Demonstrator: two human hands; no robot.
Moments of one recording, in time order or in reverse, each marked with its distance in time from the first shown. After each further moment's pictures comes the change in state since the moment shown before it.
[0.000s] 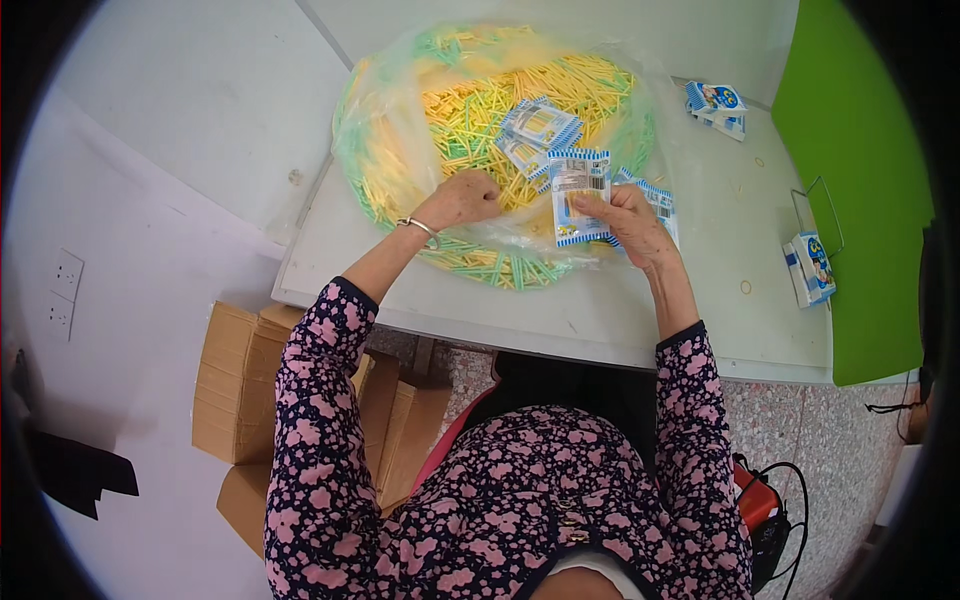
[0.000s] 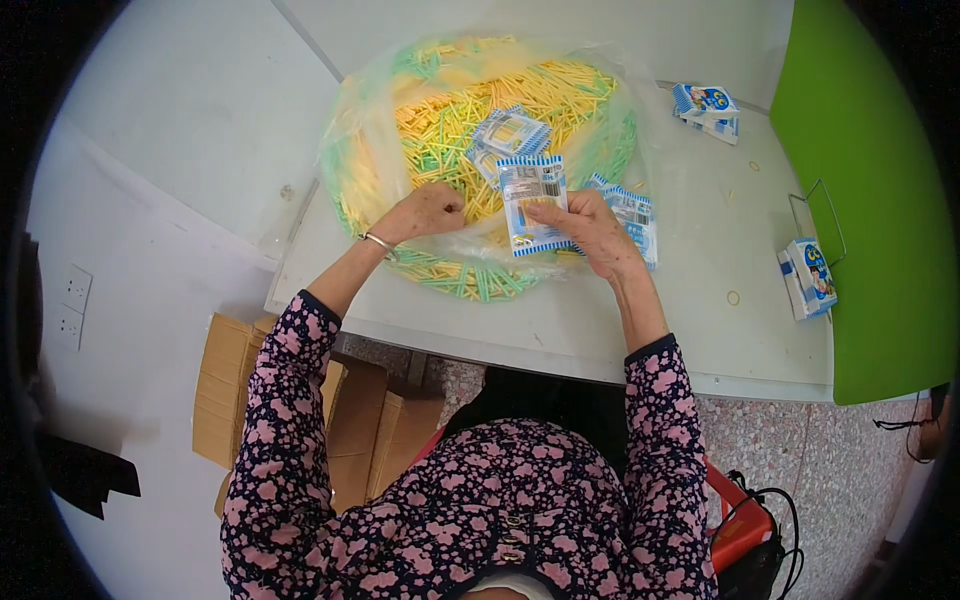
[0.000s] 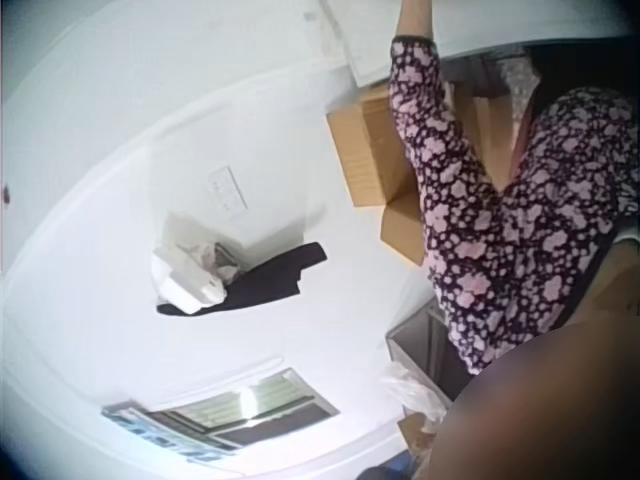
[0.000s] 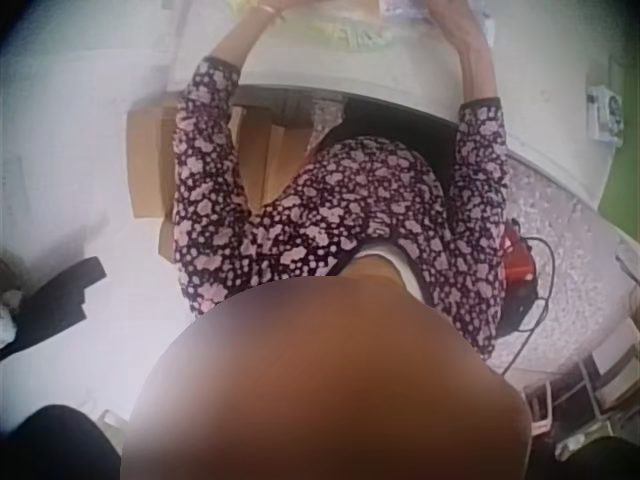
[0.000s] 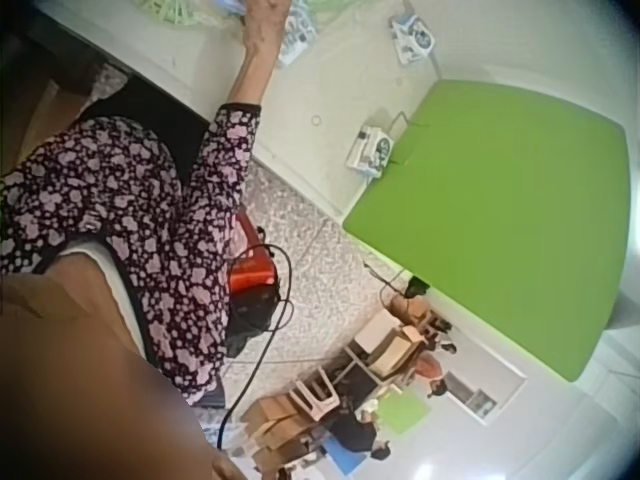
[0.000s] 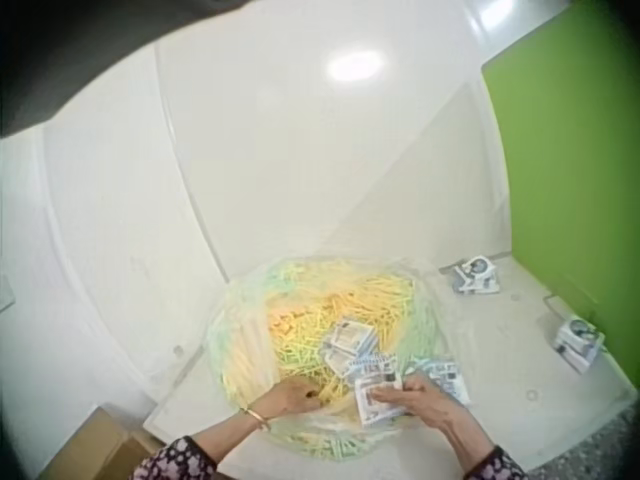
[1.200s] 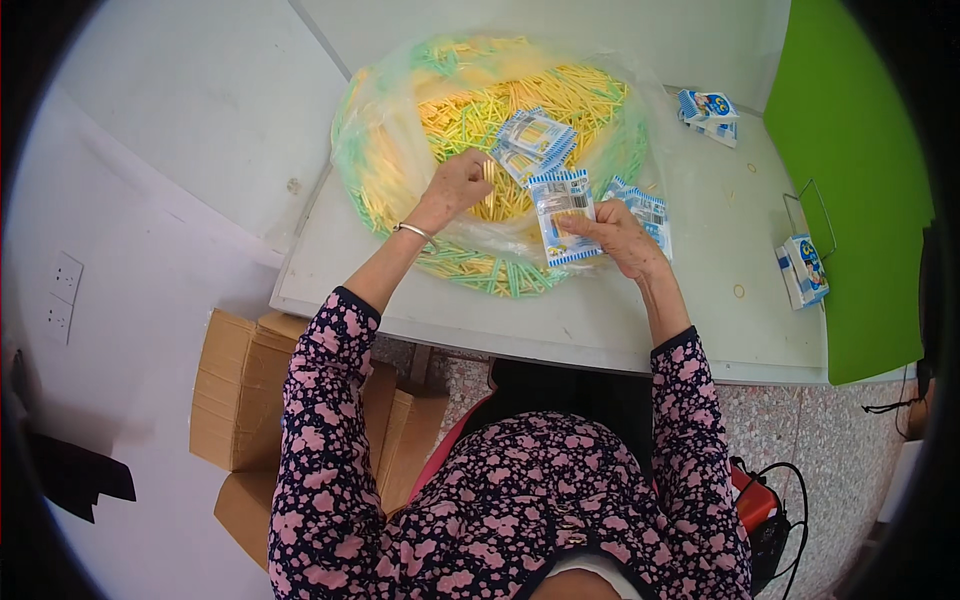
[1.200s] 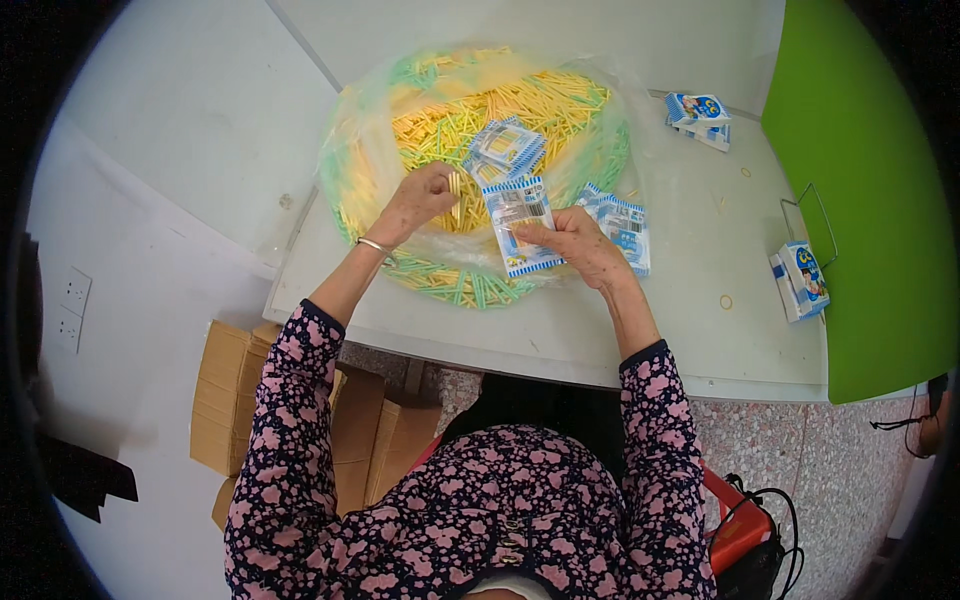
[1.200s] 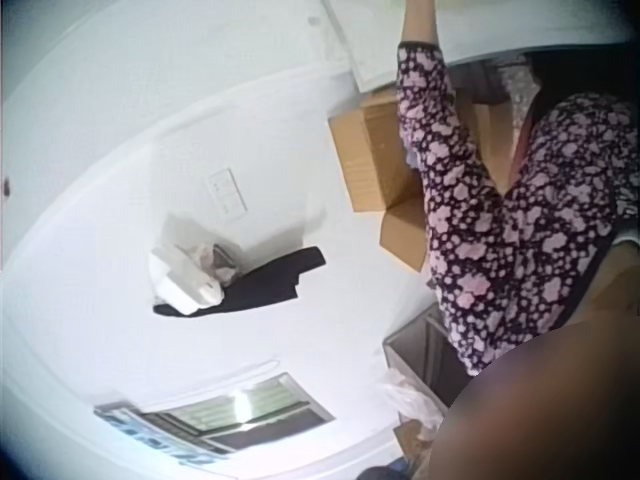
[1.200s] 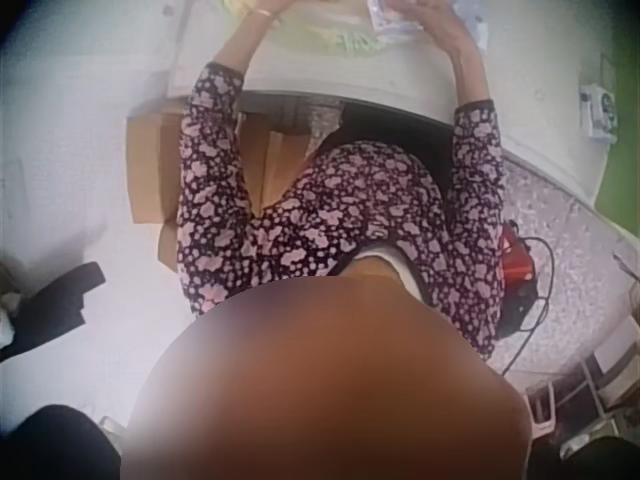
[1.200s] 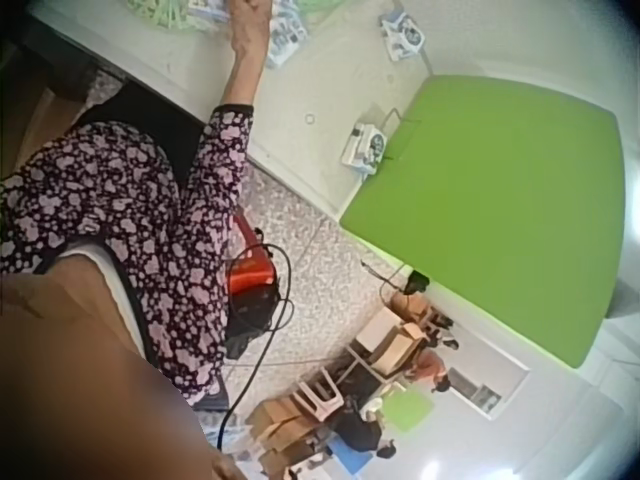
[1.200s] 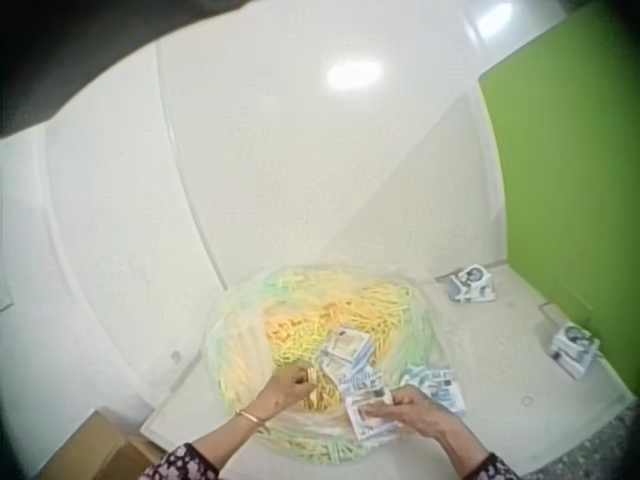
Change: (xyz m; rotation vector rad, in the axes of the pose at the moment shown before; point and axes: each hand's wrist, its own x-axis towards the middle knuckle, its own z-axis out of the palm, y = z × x) left_hand 0.003 0.004 -0.016 -0.362 0.242 -0.253; right_hand 0.000 0.004 0.005 -0.074 -0.030 0.062
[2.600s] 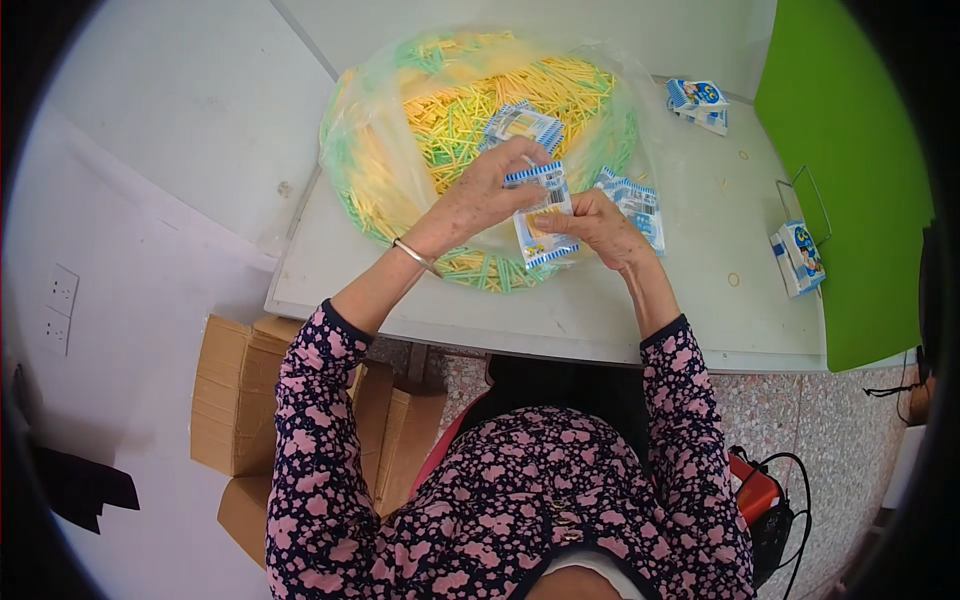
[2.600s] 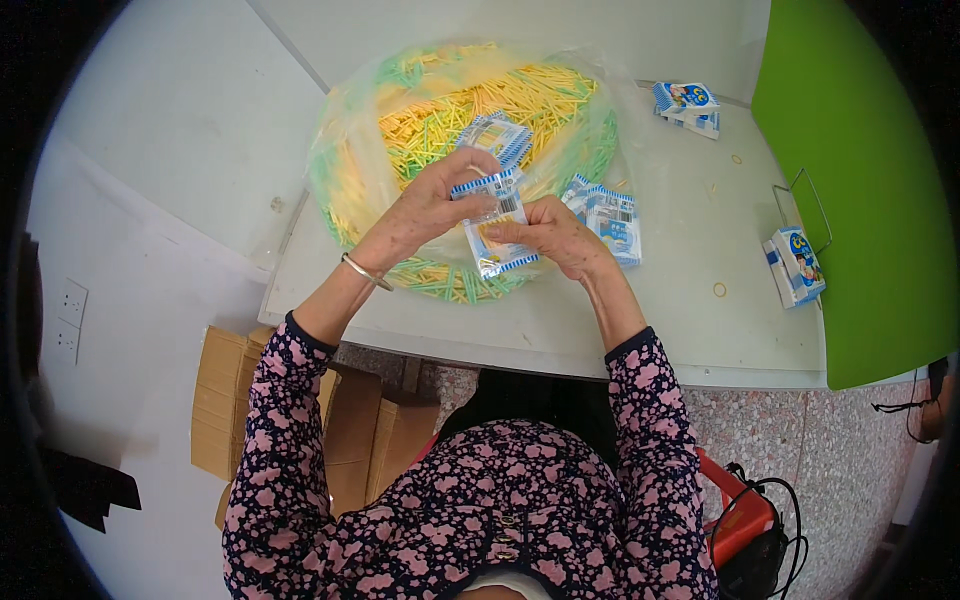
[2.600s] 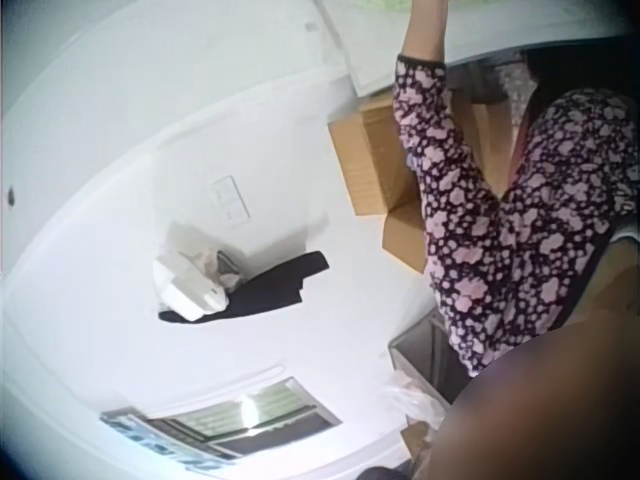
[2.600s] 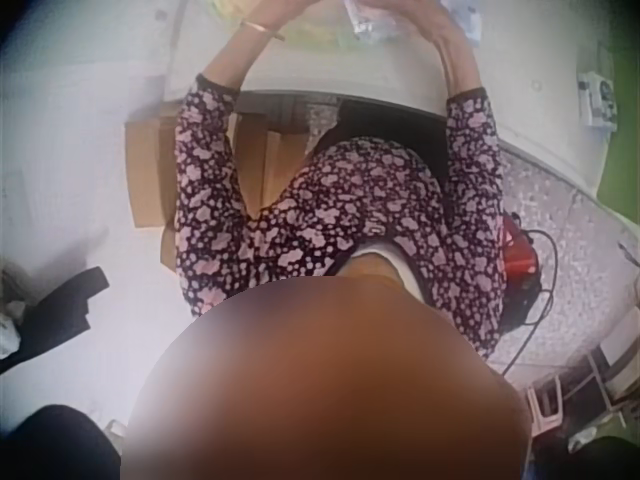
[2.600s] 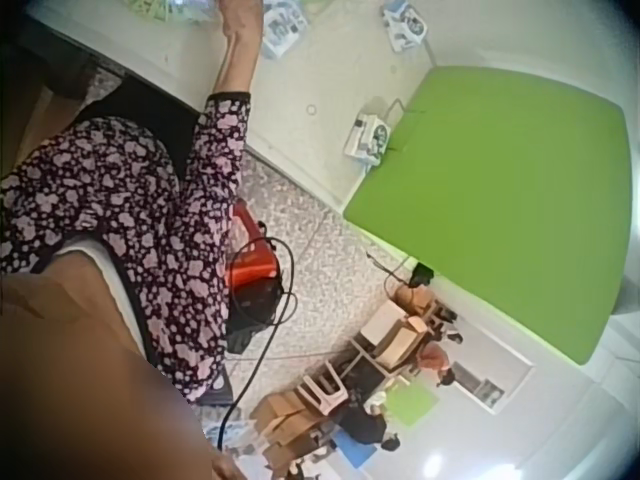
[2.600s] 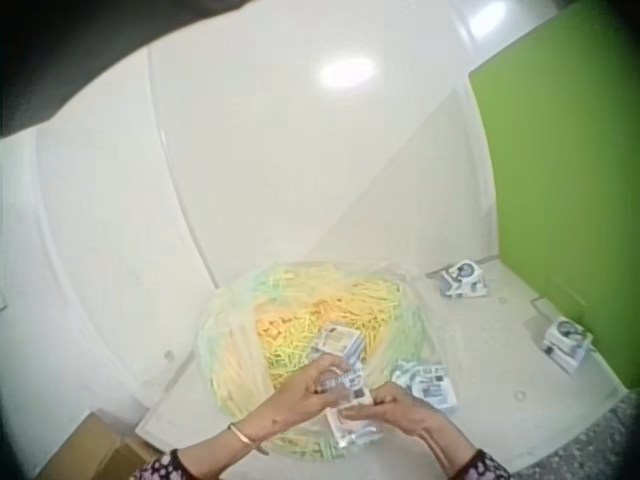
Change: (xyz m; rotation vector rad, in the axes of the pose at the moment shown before) left_hand -0.017 0.087 0.005 -0.545 -0.182 0.193; right_hand -0.003 -0.011 0.011 0.061 -0.105 -0.054
